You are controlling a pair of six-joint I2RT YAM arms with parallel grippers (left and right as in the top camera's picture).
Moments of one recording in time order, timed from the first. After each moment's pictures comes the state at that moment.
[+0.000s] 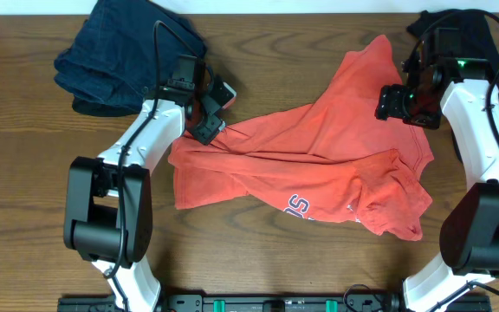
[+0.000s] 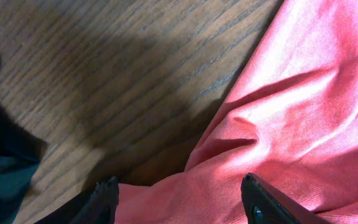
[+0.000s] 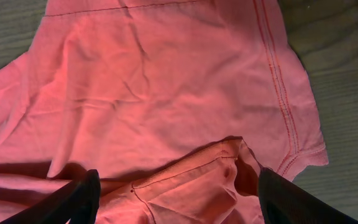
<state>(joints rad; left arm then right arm) -0.22 1.92 1.32 -0.62 0.09 0.55 -0.06 1.83 1.54 -1.04 -0.10 0.15</state>
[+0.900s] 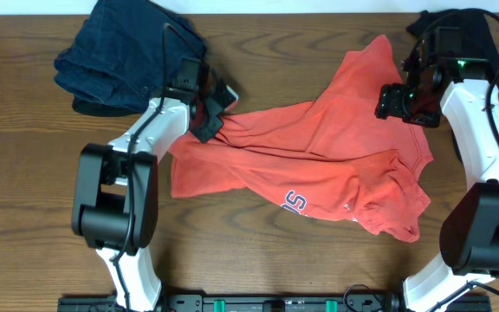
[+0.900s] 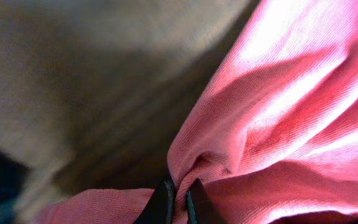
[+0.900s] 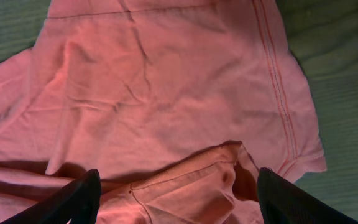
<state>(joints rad) -0.22 1.98 1.34 -0.56 0.07 0.58 -0.06 1.83 1.54 -1.03 -0.10 0.15</state>
